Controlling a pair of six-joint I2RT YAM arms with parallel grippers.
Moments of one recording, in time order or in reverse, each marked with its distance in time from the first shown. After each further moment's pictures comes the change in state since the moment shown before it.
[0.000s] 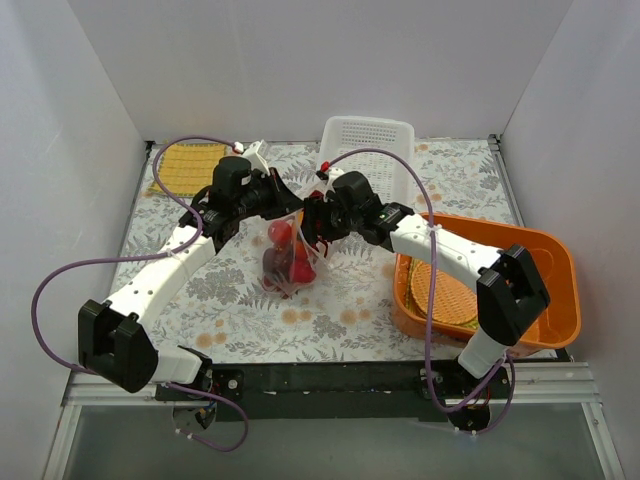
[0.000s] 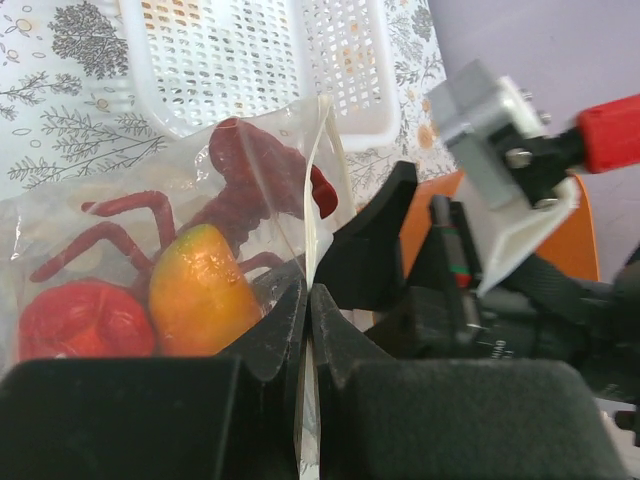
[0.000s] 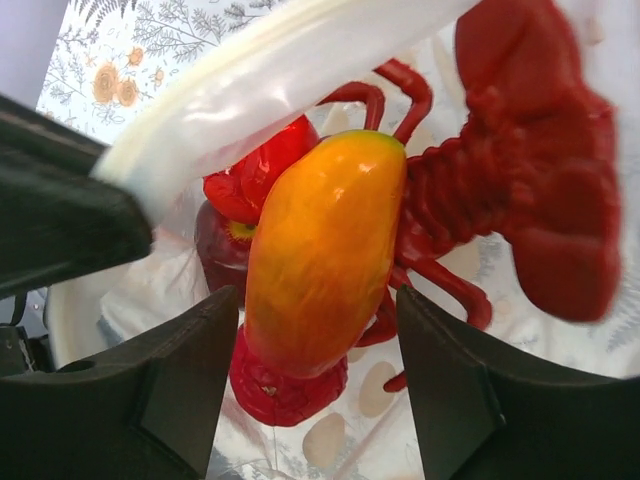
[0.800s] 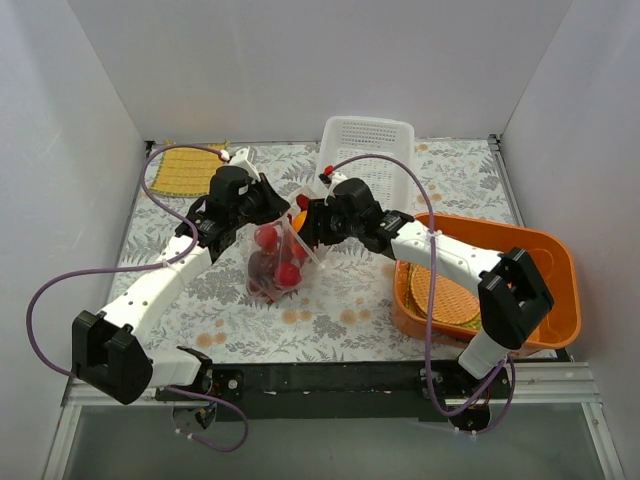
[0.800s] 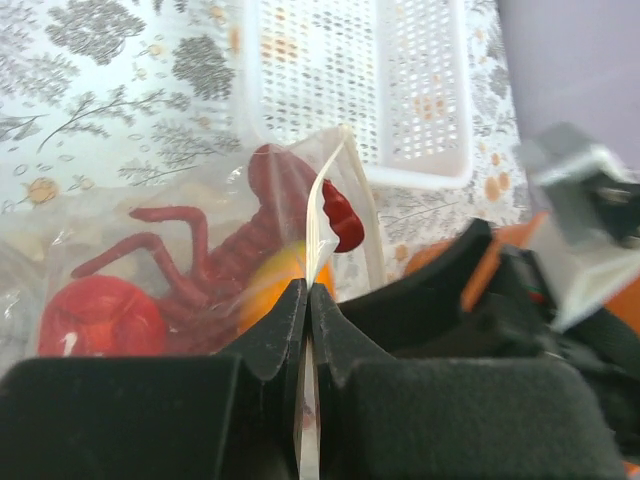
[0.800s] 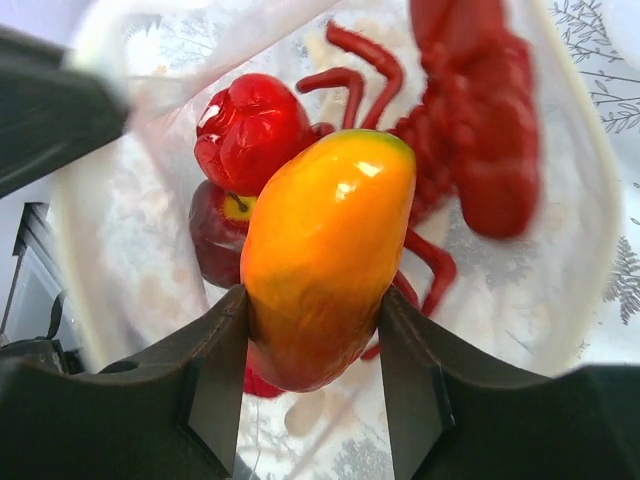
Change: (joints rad) left arm -0.005 -0.060 -0.063 0.006 -0.201 -0.007; right arm 0.013 0.013 -0.070 0.119 -0.004 0.103
